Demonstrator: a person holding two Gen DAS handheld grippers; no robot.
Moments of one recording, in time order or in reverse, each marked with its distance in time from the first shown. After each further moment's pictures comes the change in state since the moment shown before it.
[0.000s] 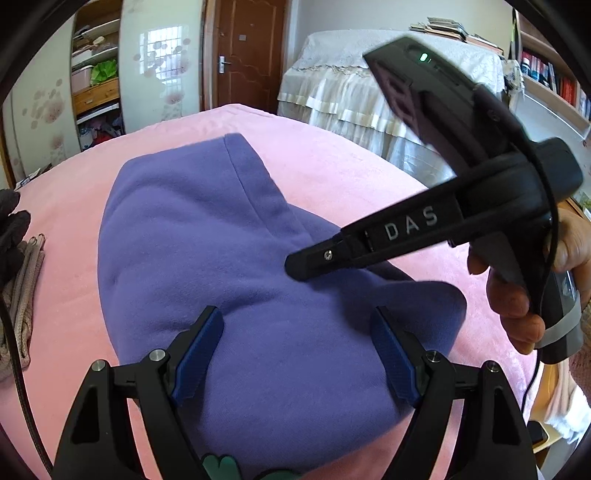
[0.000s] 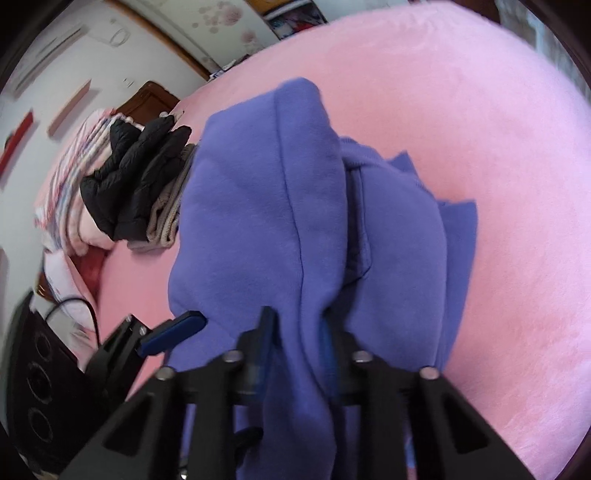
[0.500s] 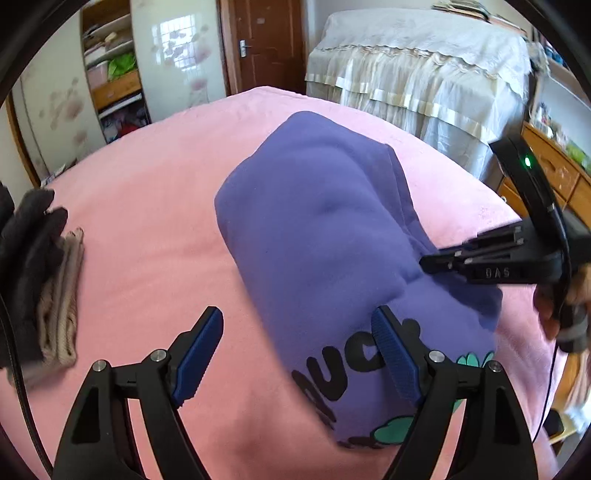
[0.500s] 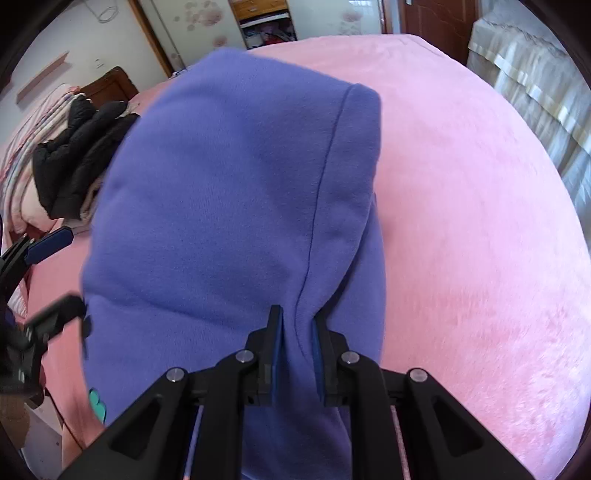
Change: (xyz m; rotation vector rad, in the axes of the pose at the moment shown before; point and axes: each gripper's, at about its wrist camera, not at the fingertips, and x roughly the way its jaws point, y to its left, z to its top) left arm -0.010 0.036 0.003 -0.005 0.087 0.152; right arm -0.012 -0.049 -0.044 0.002 -0.041 -0.249
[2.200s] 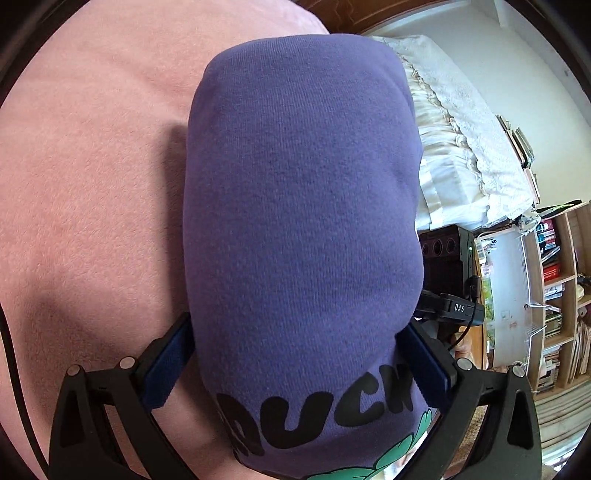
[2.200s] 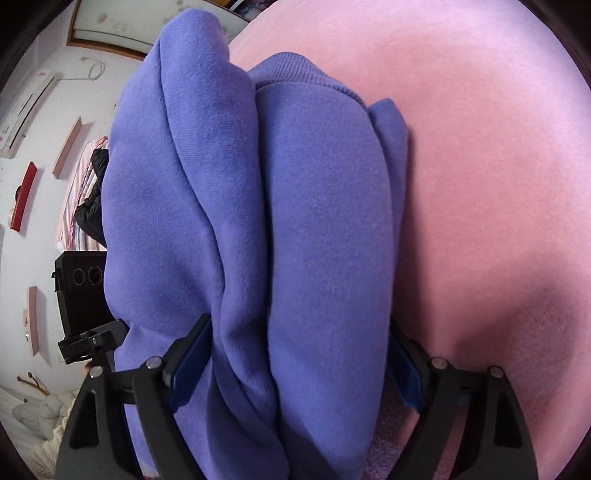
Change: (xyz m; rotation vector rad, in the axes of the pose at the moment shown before) left arm 0.119 0.064 -0.057 -0.635 0.221 -0.594; right arm 0.082 -0.076 0.011 0.223 0.196 0.507
